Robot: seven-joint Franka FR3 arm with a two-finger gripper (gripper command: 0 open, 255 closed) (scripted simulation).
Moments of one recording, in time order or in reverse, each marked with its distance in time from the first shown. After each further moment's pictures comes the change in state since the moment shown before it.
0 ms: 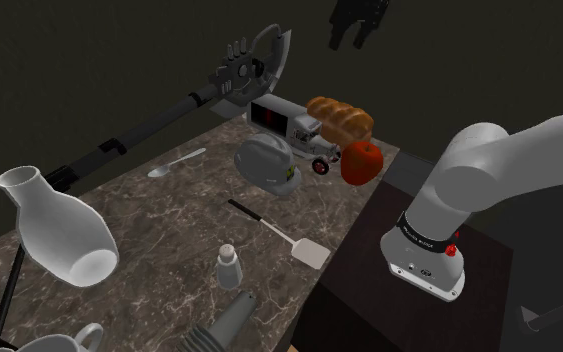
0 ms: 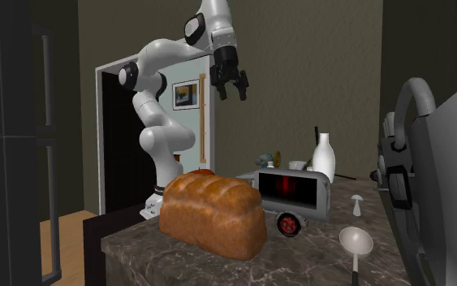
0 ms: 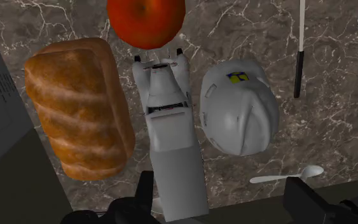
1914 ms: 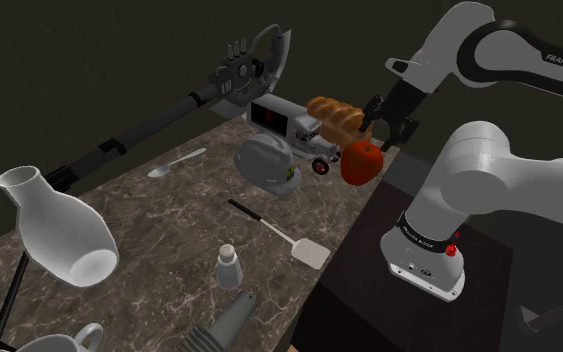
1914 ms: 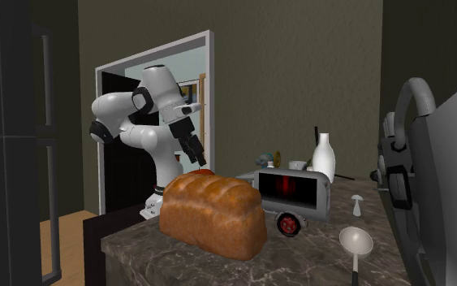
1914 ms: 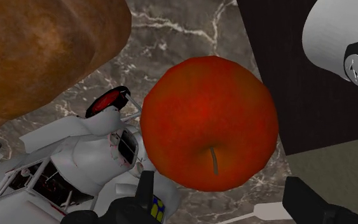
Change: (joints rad) arm 0.113 -0.684 -0.753 -0.669 -0.452 0.038 -1.235
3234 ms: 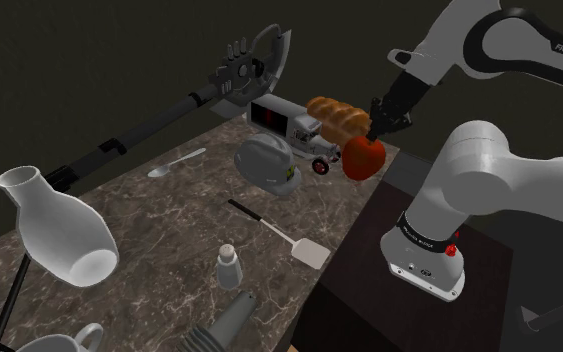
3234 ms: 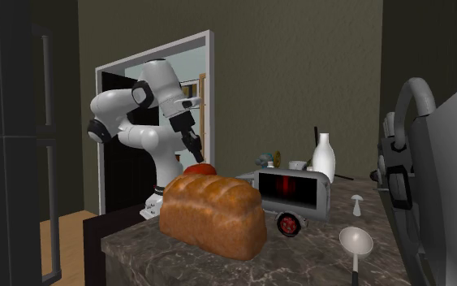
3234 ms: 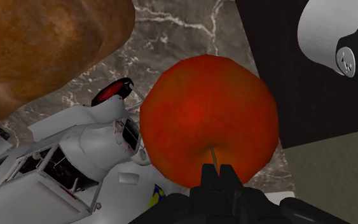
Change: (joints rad) arm 0.036 -0.001 0.048 0.041 0.041 -0.029 0.025
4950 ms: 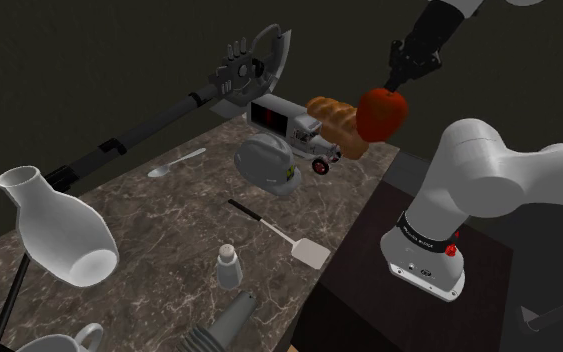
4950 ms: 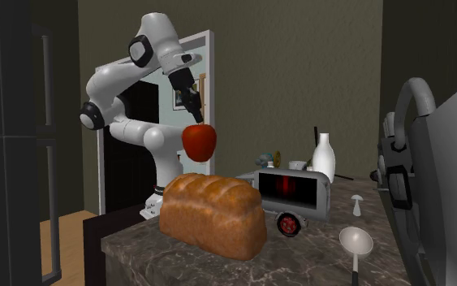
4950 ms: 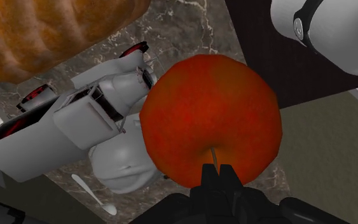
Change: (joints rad) arm 0.178 0.117 0.227 0.351 0.202 -0.186 0.103
